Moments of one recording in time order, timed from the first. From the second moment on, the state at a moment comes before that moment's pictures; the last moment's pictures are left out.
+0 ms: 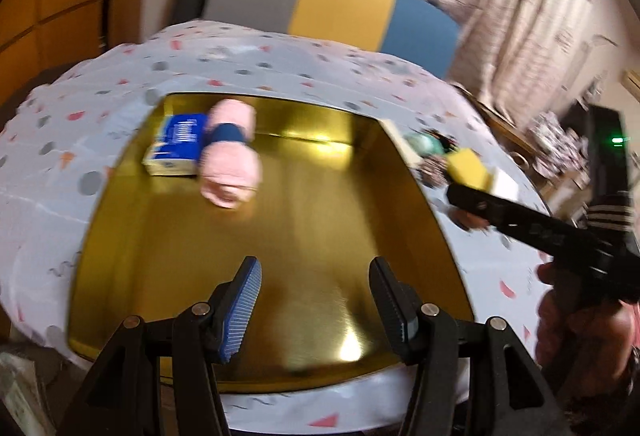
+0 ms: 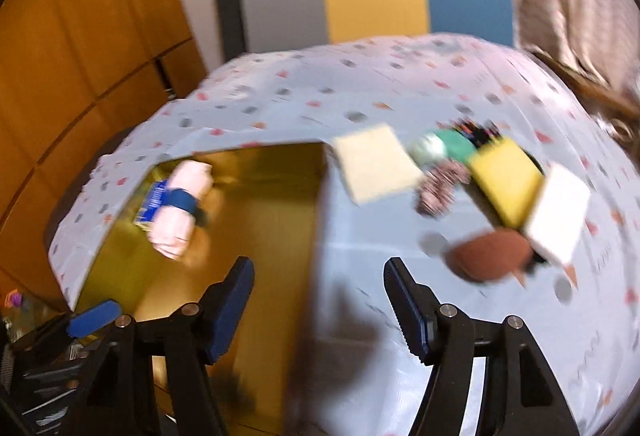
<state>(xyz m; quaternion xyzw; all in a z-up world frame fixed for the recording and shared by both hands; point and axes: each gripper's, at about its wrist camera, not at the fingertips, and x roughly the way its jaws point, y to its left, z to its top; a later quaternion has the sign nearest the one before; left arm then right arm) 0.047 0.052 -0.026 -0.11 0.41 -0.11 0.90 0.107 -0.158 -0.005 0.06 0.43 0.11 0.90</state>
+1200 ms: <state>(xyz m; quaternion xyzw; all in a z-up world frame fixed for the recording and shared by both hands) 0.008 -0.085 -0.004 -0.01 0.40 -0.21 0.89 0.196 -0.349 -0.051 0.14 0.46 -0.09 0.87</state>
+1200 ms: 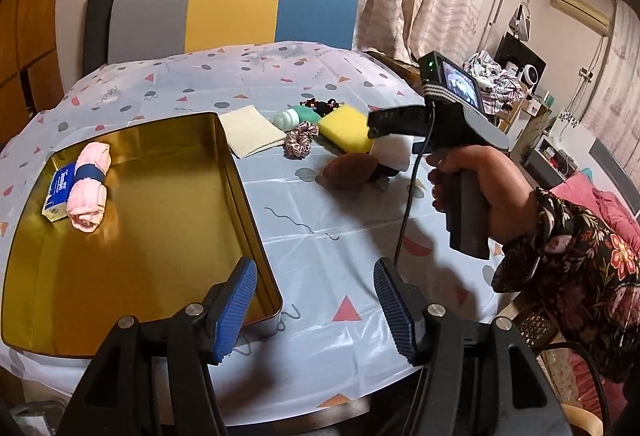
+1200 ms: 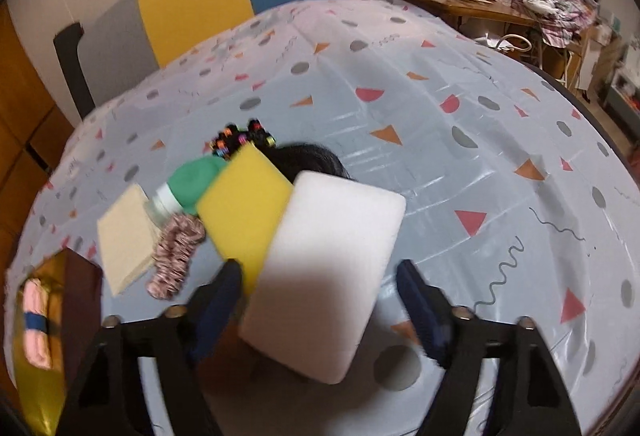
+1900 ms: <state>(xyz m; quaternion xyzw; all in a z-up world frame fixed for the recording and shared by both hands) 0.044 -0.147 0.002 0.03 0.41 -0.23 0.88 0.171 -0.454 -0.061 0.19 0.48 -0.07 0.85</state>
